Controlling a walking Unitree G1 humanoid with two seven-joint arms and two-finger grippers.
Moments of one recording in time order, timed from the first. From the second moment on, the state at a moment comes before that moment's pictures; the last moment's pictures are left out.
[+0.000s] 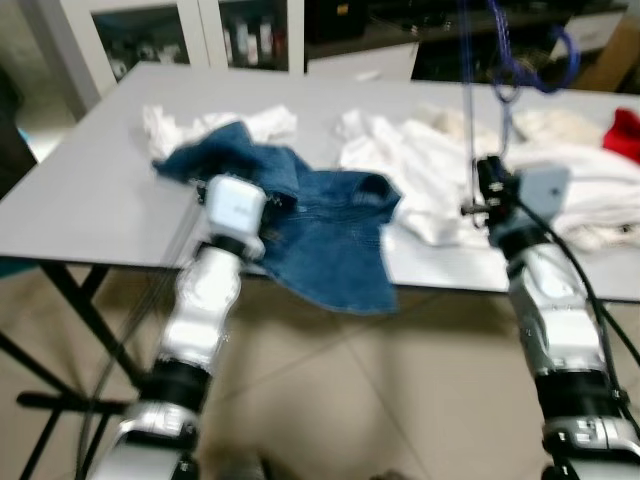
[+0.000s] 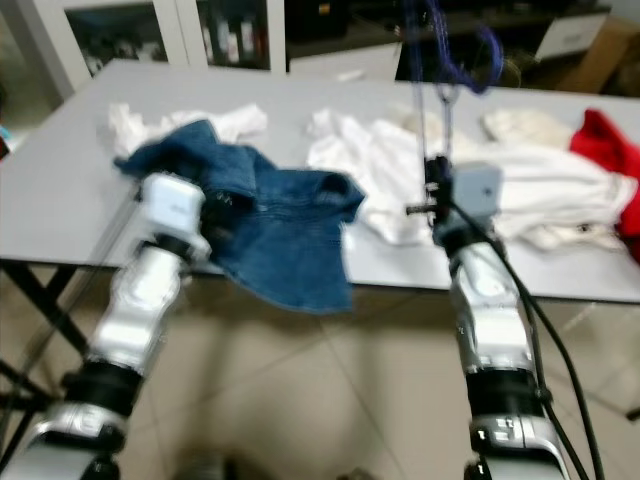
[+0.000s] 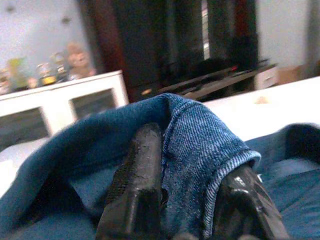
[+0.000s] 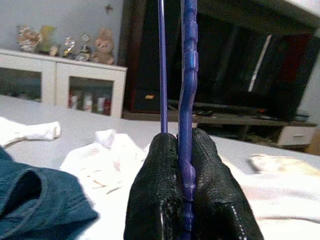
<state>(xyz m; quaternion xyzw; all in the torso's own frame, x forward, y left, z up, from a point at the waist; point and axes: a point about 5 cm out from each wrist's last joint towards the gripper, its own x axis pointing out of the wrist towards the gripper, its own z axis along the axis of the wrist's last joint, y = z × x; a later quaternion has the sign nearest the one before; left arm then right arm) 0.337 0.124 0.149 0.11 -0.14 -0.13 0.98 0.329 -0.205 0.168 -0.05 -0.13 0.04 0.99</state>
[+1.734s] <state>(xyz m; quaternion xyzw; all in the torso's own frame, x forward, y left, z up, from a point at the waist) 0.340 0.145 0.140 0.07 -0.11 -0.13 0.98 0.332 -0.200 0.171 -0.05 -0.13 0.06 0.99</state>
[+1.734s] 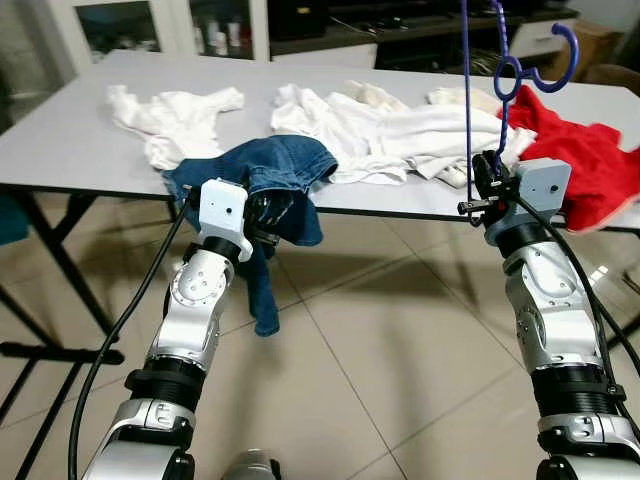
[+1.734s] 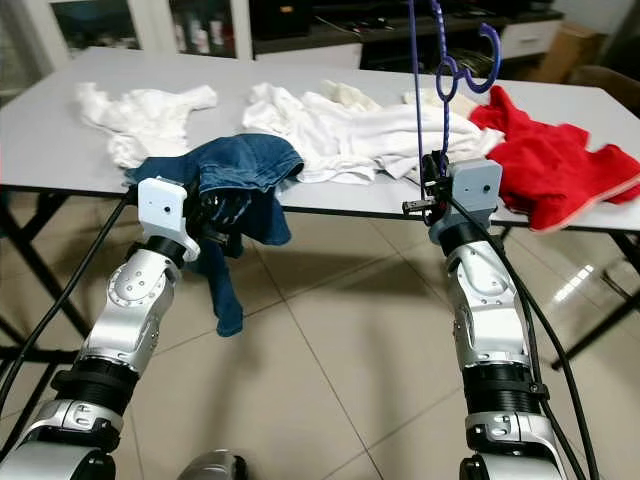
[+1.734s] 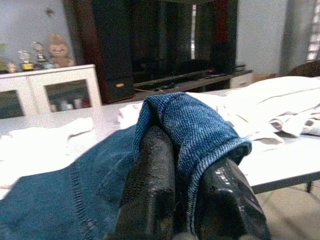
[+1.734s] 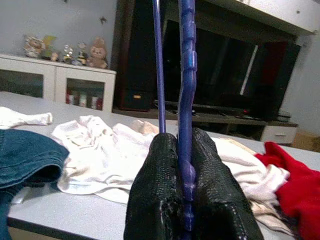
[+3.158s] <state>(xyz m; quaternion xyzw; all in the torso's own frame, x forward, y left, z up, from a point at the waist) 0.341 0.144 0.141 0.07 -0.11 -0.13 0.98 0.321 -0.152 0.150 -0.07 -0.03 0.32 0.94</state>
